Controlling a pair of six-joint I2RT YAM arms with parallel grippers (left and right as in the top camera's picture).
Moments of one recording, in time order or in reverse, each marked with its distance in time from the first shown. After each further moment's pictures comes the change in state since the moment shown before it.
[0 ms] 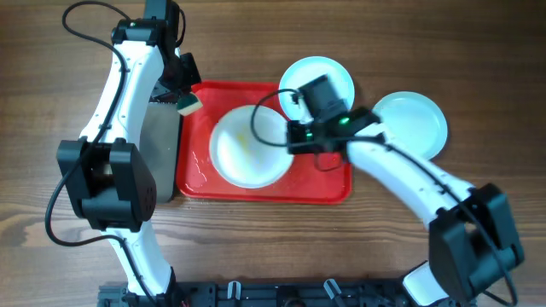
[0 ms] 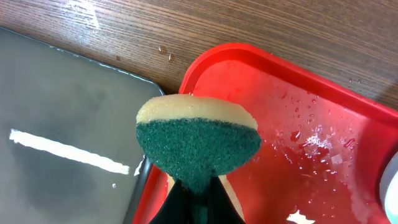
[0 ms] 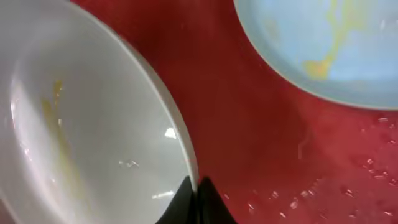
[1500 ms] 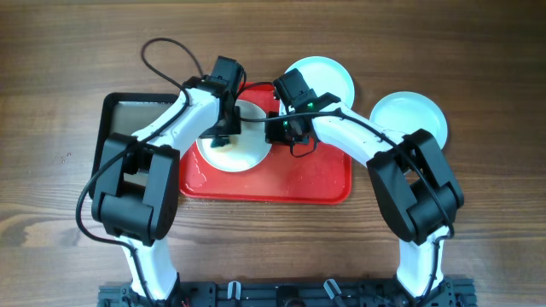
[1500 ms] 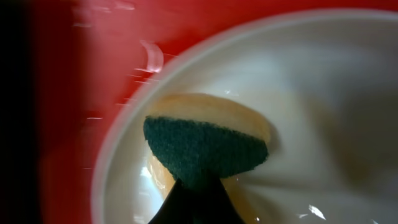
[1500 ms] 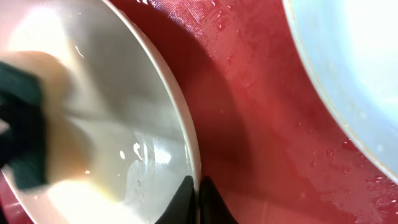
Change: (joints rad) left arm -0.237 -0.047 -0.479 0.378 -0.200 0.003; right arm -0.011 0.360 0.184 0.082 -0.122 0.094
